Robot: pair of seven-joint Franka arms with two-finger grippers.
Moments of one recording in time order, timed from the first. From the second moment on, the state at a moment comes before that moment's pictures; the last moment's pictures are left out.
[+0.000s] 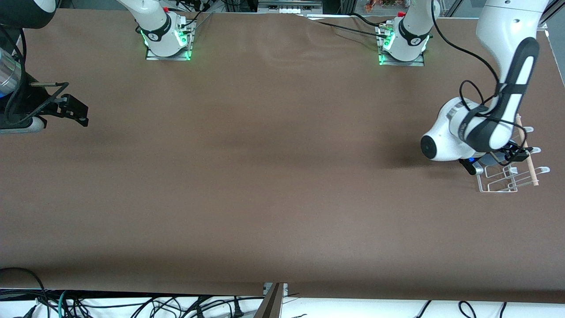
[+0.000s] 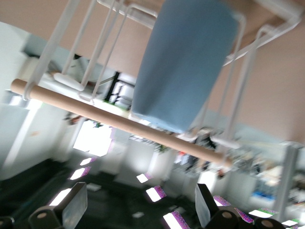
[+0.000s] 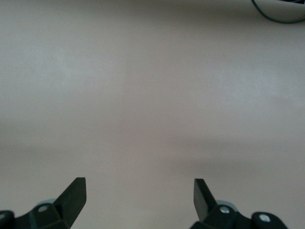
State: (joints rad) left arm 0.11 0.44 -0.19 -1.97 1.19 1.52 0.30; right arm 0.10 0.07 -0.03 -1.57 -0.07 1.67 0.00
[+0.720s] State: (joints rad) left arm 0.06 0.43 -0.20 -1.72 0.41 1.51 -0.08; right arm 0.09 0.07 -0.03 -1.57 -0.07 1.67 0.01
